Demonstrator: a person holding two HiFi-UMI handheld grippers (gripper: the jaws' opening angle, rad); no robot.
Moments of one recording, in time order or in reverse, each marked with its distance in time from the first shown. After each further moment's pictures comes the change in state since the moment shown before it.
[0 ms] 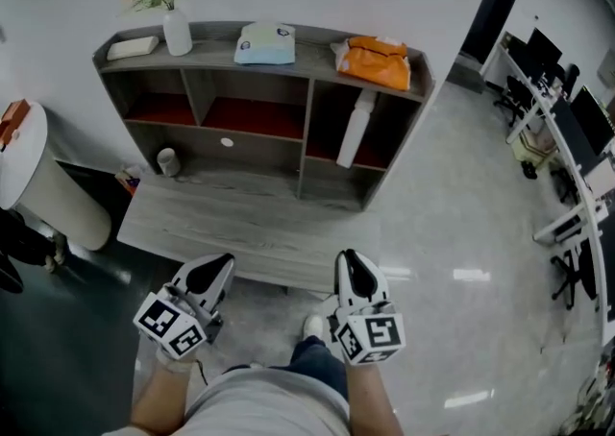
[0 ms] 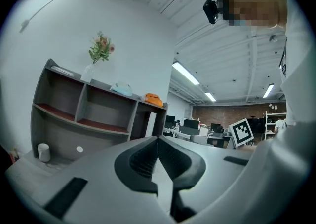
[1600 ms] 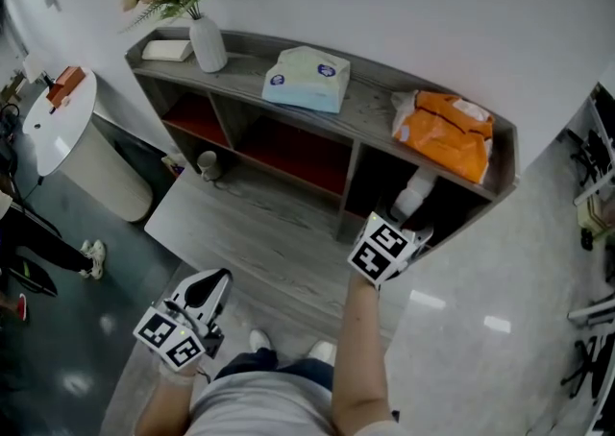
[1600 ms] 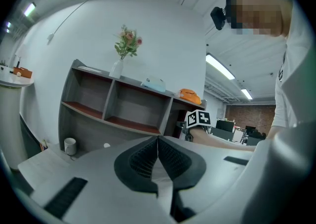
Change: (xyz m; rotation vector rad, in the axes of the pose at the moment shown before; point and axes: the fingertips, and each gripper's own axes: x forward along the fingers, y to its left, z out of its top) left arm 0.073 0.094 0.001 -0.094 0.020 0.376; right arm 0.311 -0.186 0.033 -0.117 0.088 -0.439
